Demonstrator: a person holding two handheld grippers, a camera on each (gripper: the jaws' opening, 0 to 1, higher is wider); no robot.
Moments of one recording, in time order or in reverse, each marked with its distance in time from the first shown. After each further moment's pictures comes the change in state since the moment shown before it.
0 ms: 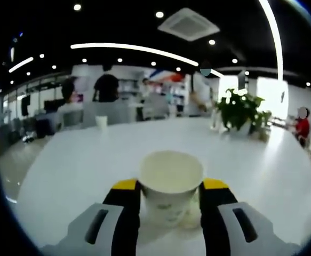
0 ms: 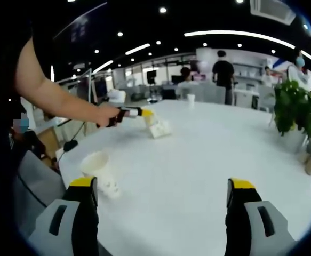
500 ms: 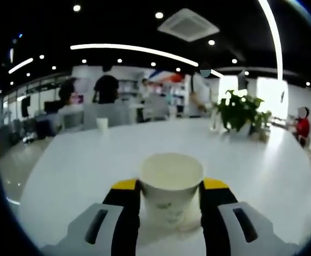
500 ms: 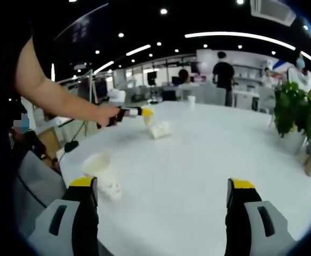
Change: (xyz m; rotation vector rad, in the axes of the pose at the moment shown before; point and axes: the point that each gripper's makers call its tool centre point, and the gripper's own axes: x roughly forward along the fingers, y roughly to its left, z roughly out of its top) left arm -0.006 0.001 0.008 0.009 -0.004 0.004; right arm -0.003 0.003 0.002 -0.005 -0.007 0.001
